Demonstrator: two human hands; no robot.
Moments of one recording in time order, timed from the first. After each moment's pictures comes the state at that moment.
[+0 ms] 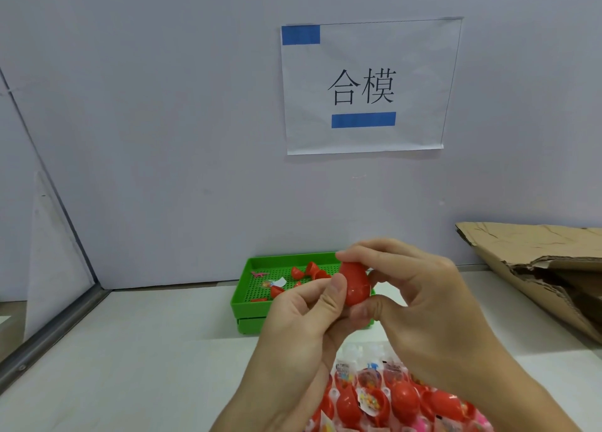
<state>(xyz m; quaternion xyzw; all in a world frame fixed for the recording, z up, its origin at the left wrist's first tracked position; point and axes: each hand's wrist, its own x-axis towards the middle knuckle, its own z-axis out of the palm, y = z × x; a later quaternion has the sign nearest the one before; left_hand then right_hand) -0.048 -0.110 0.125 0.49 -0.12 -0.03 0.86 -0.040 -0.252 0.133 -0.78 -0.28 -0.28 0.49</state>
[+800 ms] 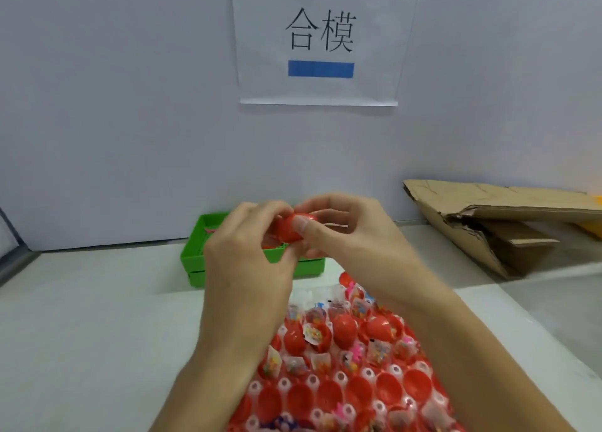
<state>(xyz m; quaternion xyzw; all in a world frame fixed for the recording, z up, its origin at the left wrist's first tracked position) -0.058 -0.112 0.122 0.82 -0.15 0.36 0.42 -0.040 -0.253 0.134 -0.75 -0.15 -0.09 0.64</state>
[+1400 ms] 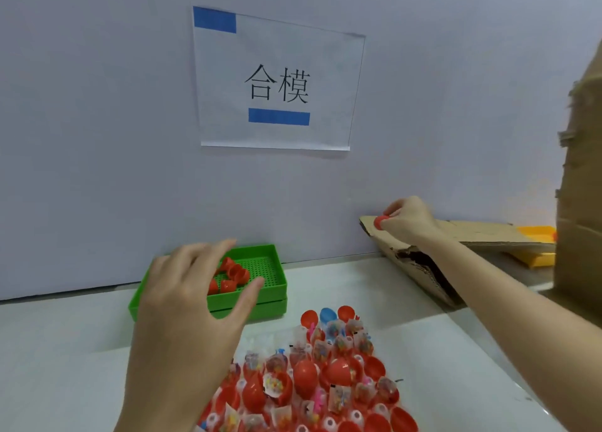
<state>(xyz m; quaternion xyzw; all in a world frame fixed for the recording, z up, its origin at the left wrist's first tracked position) -0.051 -0.101 0.122 0.85 -0.14 0.39 0.32 0.073 -0.425 0.150 -0.90 0.20 -0.20 0.34</state>
